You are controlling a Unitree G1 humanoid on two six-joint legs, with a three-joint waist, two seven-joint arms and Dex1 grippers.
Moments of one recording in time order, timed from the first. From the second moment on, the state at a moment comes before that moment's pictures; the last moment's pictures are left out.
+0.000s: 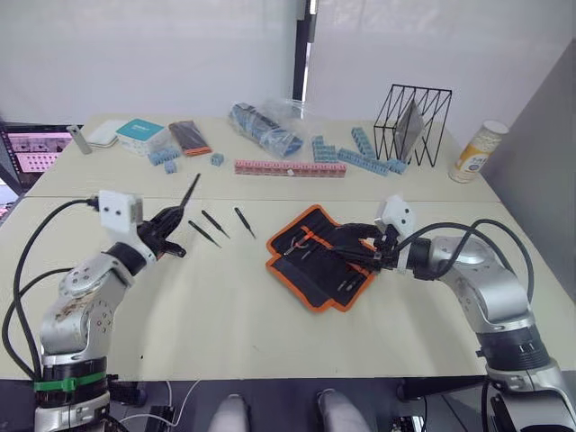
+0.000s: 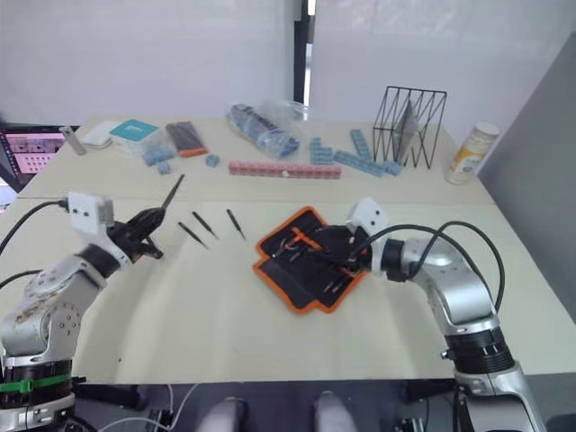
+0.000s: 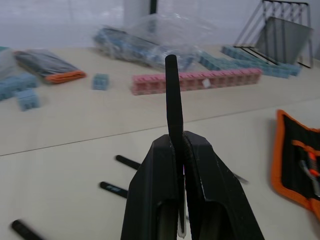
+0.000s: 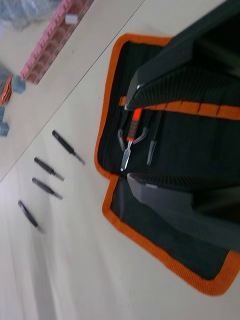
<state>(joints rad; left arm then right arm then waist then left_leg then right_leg) -0.34 0.56 0.26 -0.18 -0.51 0.58 -0.52 -0.45 -0.60 0.03 -0.13 0.36 0.46 0.90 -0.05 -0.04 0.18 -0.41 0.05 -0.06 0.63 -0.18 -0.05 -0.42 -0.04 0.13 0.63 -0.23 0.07</state>
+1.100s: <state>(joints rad) -0.63 0.44 -0.24 -0.17 -0.46 1.10 -0.53 -0.29 -0.48 0.02 0.15 0.26 0.23 0.80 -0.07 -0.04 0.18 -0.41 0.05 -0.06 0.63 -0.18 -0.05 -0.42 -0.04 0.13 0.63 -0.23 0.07</state>
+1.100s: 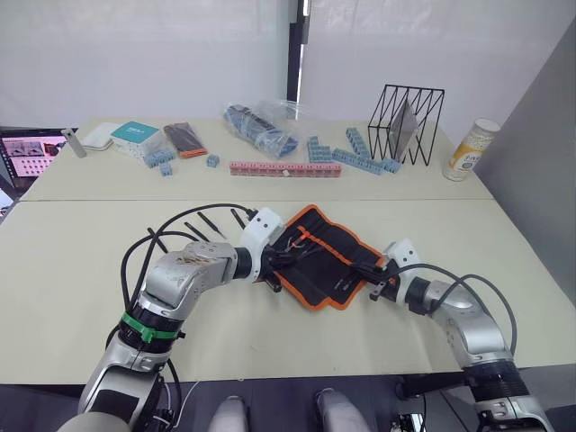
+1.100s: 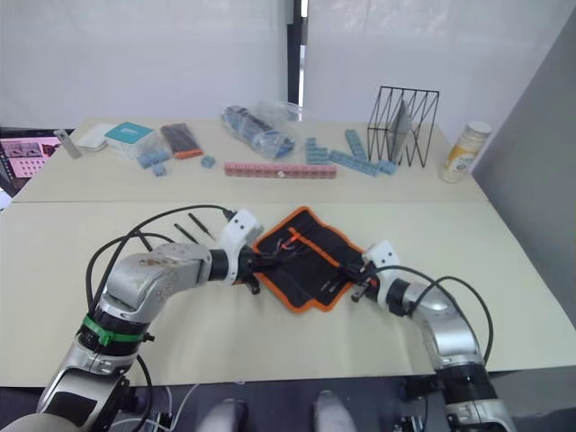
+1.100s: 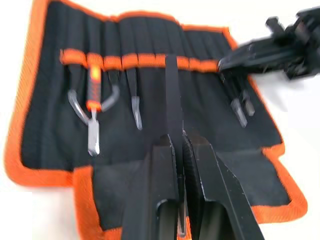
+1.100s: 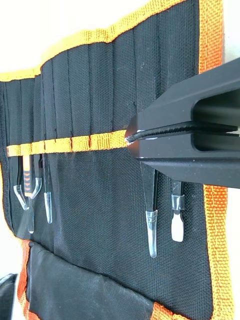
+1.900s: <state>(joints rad) -0.71 0.29 -0.31 0.14 -0.28 0.86 -0.53 -0.31 -0.48 0.02 0.18 0.25 0.24 0.80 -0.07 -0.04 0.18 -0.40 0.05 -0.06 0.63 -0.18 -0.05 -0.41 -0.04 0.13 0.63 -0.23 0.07</state>
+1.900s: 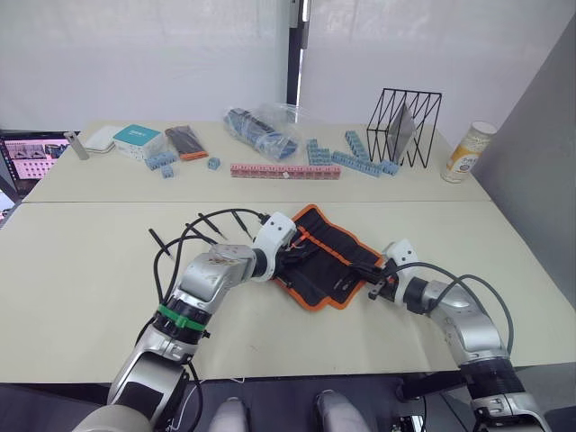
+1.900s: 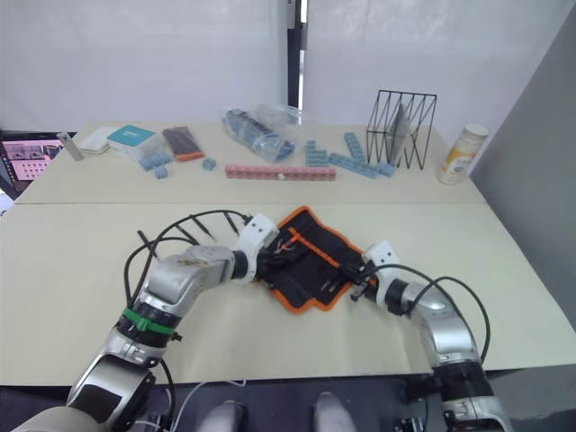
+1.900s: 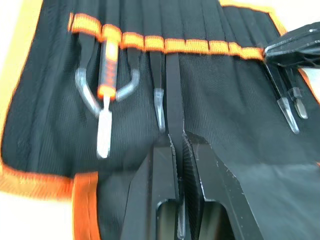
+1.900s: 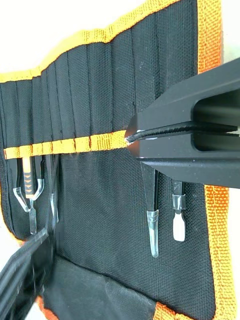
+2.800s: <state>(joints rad) -0.78 0.08 -0.28 0.57 -0.06 0.38 -0.55 -0.30 -0.46 0.03 0.17 0.25 0.25 0.75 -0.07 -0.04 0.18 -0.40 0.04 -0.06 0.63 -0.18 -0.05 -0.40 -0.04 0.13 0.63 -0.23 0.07</state>
